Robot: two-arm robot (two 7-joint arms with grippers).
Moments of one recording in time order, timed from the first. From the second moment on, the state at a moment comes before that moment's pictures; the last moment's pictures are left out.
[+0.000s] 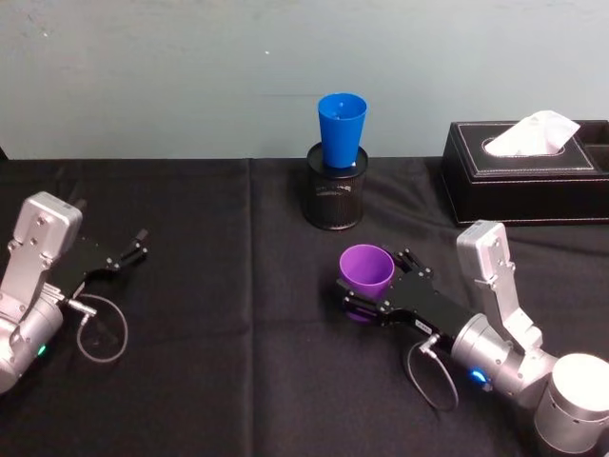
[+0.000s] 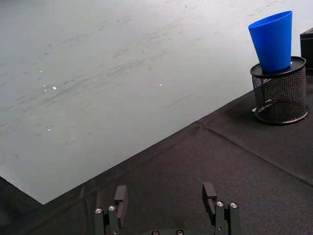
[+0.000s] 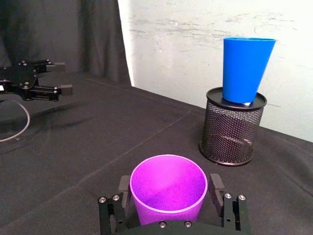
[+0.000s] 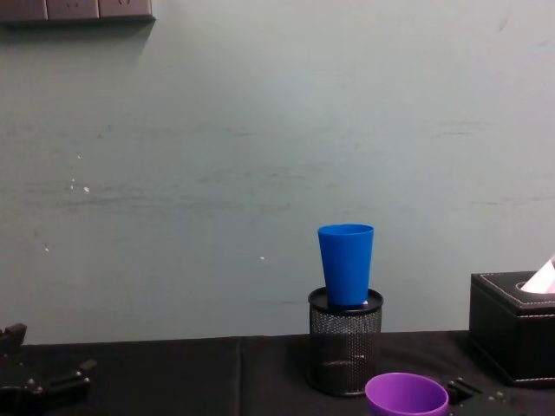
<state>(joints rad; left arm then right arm) -0.20 0.60 0.45 -1.41 -0.25 -0.12 0.03 0.24 0.37 -0.43 -1.27 0.33 -0.17 0.44</state>
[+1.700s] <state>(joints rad) -0.20 0.60 0.45 -1.41 -0.25 -0.12 0.03 0.24 0.40 -0.37 -1.43 0.37 0.01 0.46</state>
